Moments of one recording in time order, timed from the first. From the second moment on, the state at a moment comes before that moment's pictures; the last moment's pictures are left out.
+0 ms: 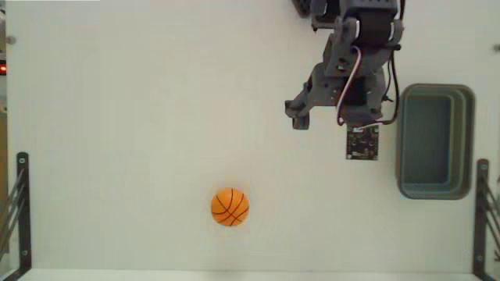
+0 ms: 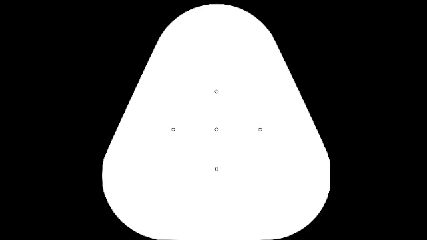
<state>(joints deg) -0.5 140.3 114.3 81.8 -0.3</state>
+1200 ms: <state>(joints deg) 1.4 140.3 114.3 81.8 -0.3</state>
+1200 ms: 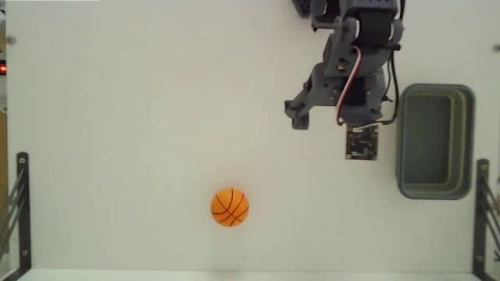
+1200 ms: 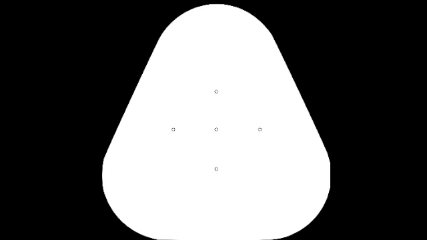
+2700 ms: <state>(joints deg) 19.5 140.3 114.3 81.8 -0.3</state>
